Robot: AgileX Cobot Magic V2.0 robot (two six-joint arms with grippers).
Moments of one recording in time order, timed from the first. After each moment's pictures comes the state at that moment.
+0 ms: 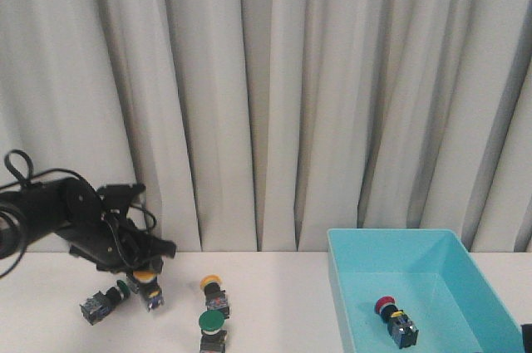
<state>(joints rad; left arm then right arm) -0.12 2.18 -1.81 -0.29 0.77 0.21 -0.02 0.71 -0.75 0.72 0.82 -0.66</state>
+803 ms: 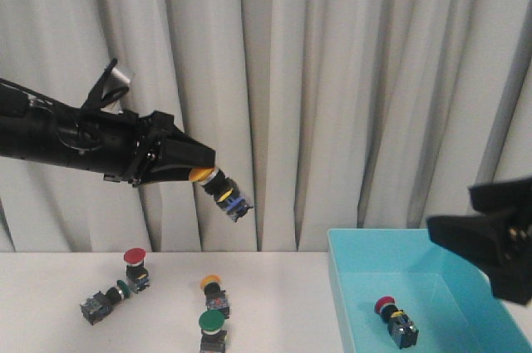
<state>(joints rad) -0.10 1.83 -1.81 -1.09 1.13 0.54 -0.02 1.06 -1.07 0.86 0.78 -1.05</state>
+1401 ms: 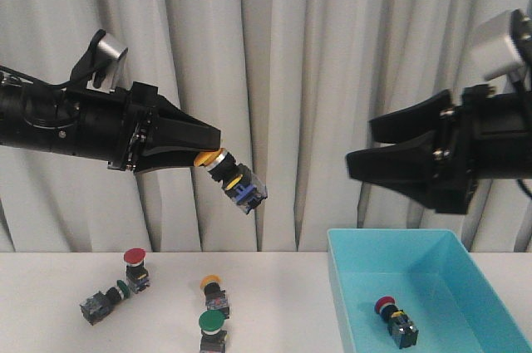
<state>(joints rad) -0.10 1.76 -1.81 -1.20 1.24 0.54 0.03 1.41 -1.43 1.16 1.07 -1.37</state>
